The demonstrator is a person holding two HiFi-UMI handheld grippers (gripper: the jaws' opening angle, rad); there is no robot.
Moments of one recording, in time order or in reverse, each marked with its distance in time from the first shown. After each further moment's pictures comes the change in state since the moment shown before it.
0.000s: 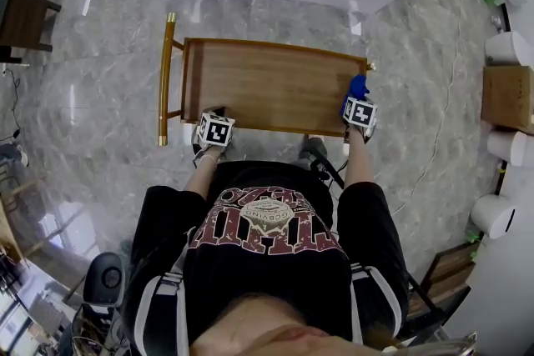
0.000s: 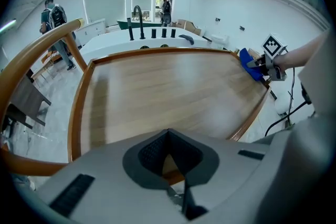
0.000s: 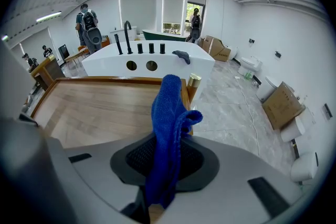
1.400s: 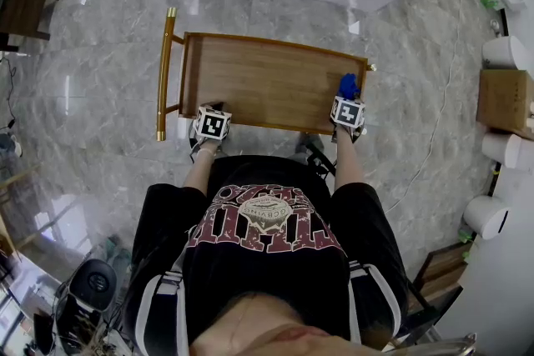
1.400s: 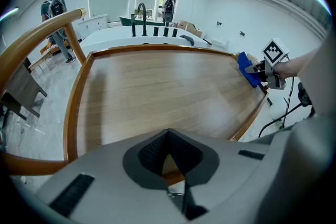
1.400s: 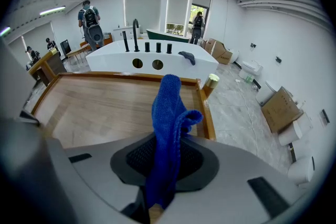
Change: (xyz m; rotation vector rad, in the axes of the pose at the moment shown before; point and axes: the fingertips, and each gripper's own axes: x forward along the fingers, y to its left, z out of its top) left arm -0.001 0.008 -0.017 -0.049 -0.001 -0.048; right arm -0.011 0.046 -0.011 -0.038 0.004 -0.020
